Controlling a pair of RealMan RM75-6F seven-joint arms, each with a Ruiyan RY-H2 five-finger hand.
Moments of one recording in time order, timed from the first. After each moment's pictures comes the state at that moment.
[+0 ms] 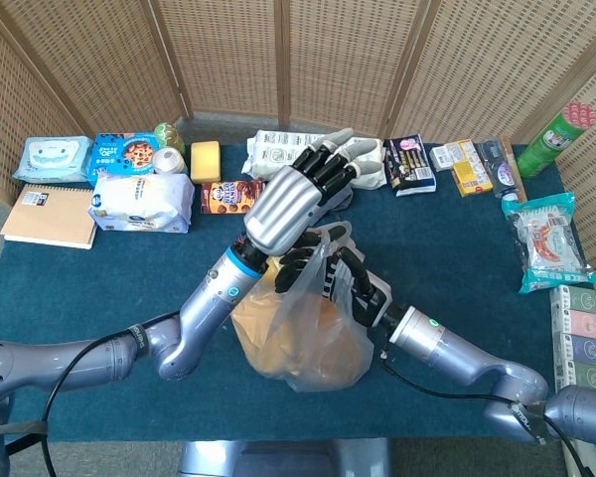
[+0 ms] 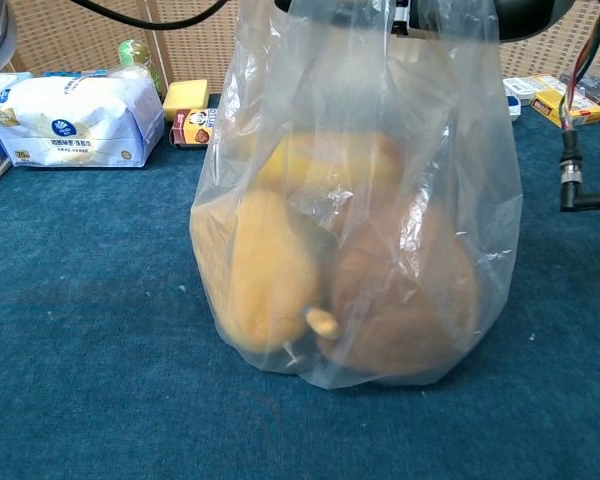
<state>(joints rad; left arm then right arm) -1.15 -1.58 -0.47 -1.50 1.33 1.18 0.00 0.92 -1.11 0.13 -1.81 -1.59 0.95 1.94</state>
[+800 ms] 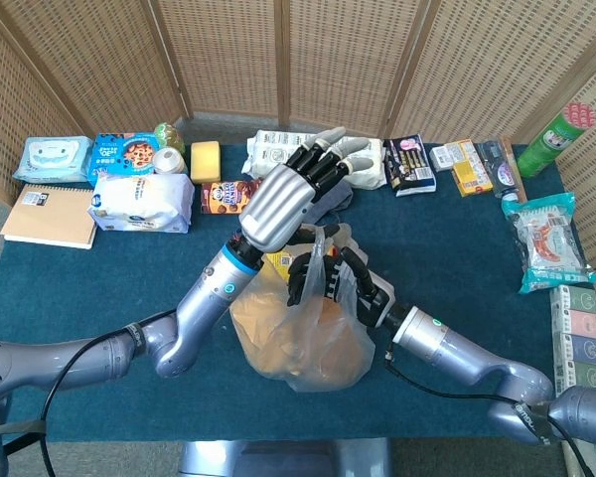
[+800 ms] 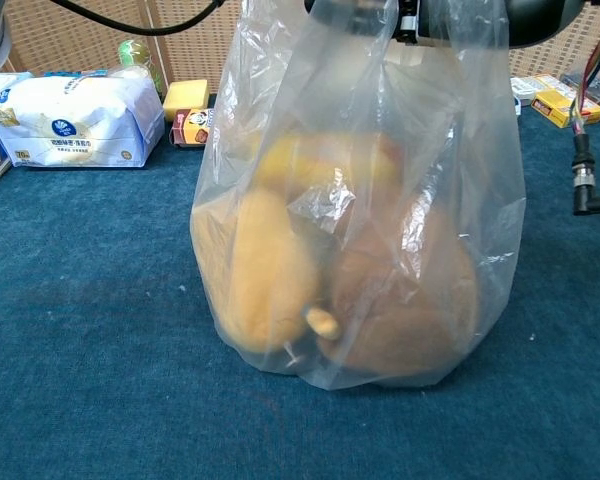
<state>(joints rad) -1.15 -1.58 -0.46 -1.47 1.33 1.17 -0.02 0.92 -1.10 0.13 -1.81 -1.59 0.93 1.95</state>
